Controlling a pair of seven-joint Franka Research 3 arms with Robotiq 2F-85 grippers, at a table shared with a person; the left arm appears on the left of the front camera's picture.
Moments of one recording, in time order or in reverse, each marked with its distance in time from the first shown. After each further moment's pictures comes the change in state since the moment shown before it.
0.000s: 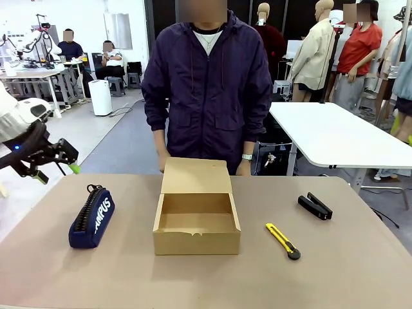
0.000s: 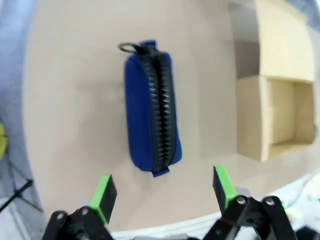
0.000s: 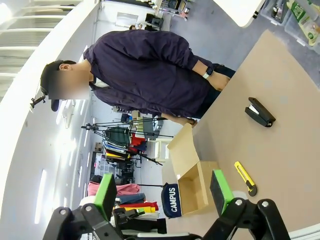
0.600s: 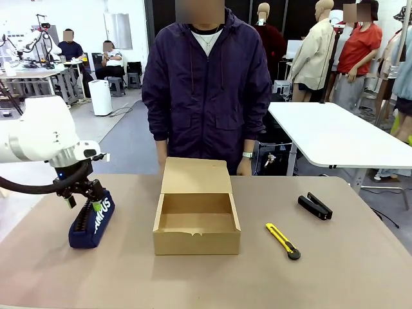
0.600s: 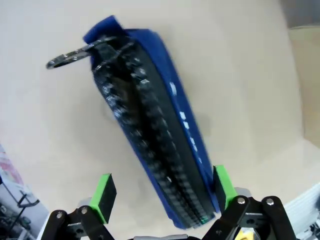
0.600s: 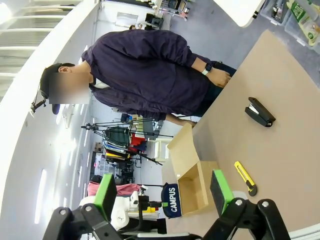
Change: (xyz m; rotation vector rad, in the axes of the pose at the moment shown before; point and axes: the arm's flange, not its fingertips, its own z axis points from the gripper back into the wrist) left arm 0.044 -0.002 -0.142 0.156 0.292 -0.320; right arm 0.000 0.000 0.000 -0.001 0.001 0.000
